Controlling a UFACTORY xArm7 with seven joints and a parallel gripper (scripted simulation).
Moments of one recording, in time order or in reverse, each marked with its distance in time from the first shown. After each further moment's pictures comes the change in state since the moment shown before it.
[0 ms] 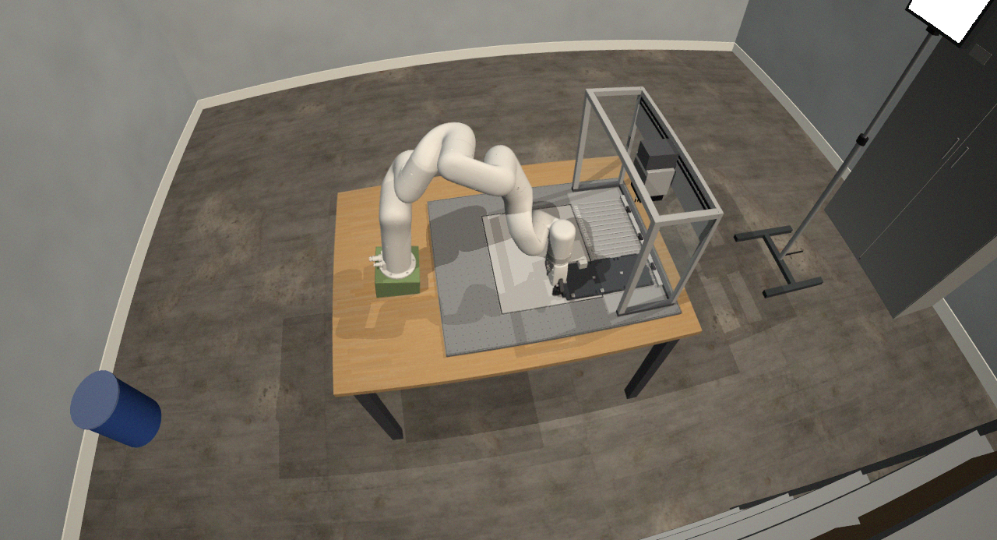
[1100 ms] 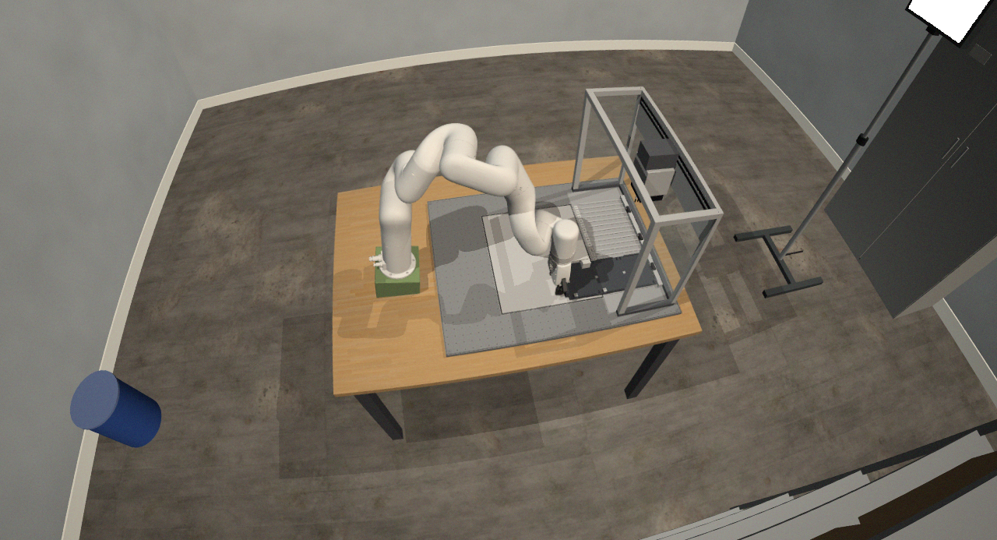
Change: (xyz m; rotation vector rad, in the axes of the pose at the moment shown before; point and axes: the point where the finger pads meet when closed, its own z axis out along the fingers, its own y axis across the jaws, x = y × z) arm 0.010 0.000 0.000 0.000 0.000 0.000
